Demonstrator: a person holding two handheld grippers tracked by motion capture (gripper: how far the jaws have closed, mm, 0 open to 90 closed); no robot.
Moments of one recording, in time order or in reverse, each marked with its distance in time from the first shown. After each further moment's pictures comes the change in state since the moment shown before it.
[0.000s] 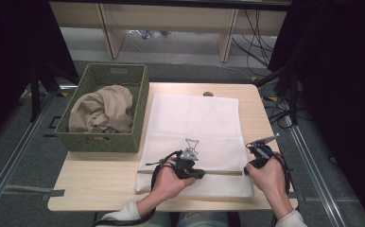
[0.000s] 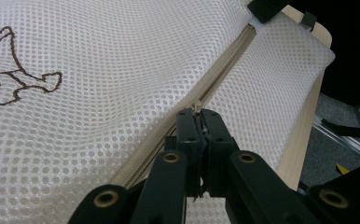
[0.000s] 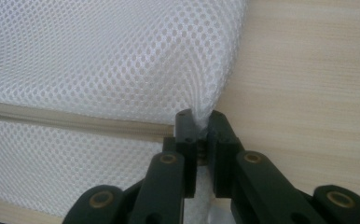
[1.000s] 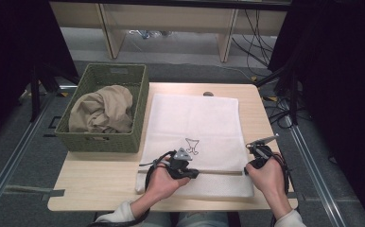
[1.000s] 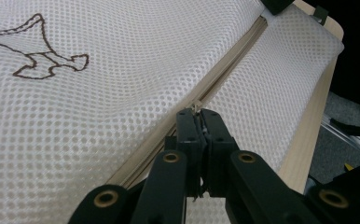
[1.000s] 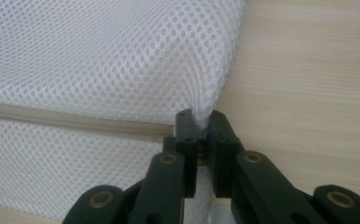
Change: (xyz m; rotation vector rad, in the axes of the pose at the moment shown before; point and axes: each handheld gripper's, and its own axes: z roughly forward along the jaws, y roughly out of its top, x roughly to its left) left arm 0.009 -0.008 -0.013 0.007 0.032 -0.008; right arm -0.003 0.000 0.003 -0.016 -0.008 -0.040
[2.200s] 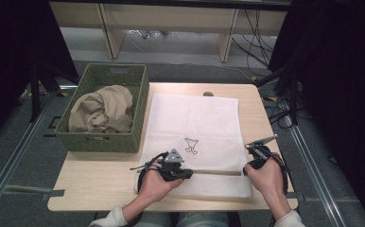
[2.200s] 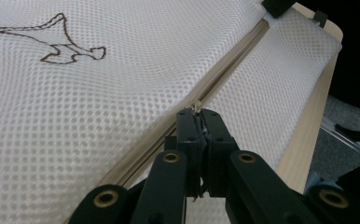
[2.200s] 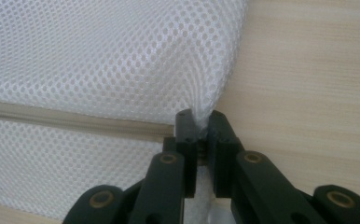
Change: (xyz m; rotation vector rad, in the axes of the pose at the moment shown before) left arm 0.006 -0.014 -0.016 -0.049 0.017 0.016; right arm 0.003 0.000 0.001 0.005 -0.006 -0.003
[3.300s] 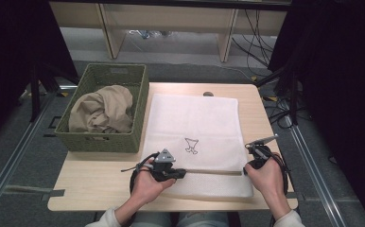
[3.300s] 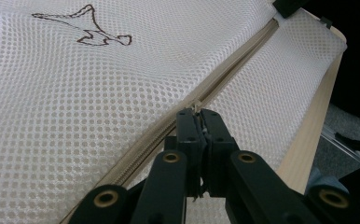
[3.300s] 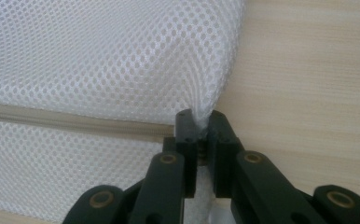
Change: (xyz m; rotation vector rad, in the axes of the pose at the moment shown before) left arm 0.011 -0.010 -0.015 -0.020 0.014 -0.034; right arm 0.000 -0.001 -0.001 -0.023 0.003 -0.008
